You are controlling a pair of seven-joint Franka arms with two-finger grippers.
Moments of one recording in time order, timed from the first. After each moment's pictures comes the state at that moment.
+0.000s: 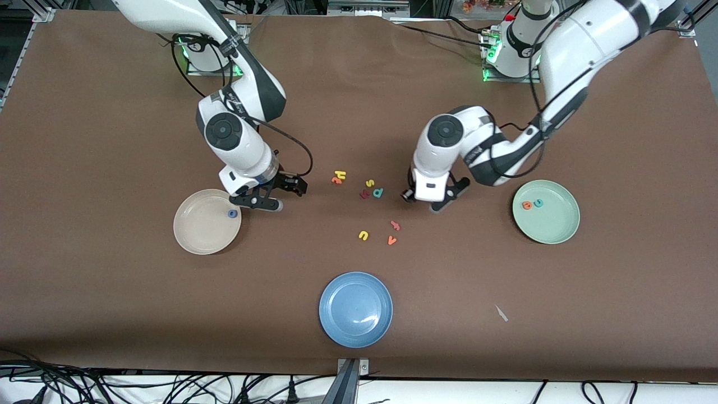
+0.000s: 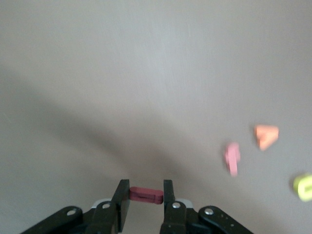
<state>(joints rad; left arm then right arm) 0.29 0.74 -0.93 -1.85 0.74 2.22 -1.70 0.30 0.43 0.25 -1.94 0.00 2.41 0.71</state>
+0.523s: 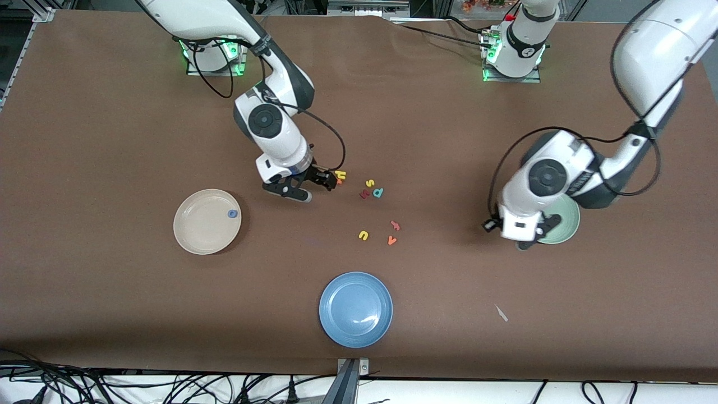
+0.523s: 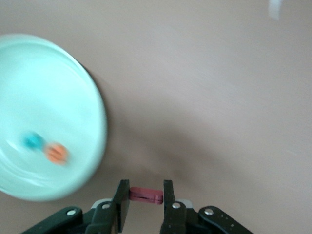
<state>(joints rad) 0.62 0.73 -0.94 -1.80 0.74 2.02 -1.23 0.43 0.51 0.25 -1.94 0.00 2.55 1.01</state>
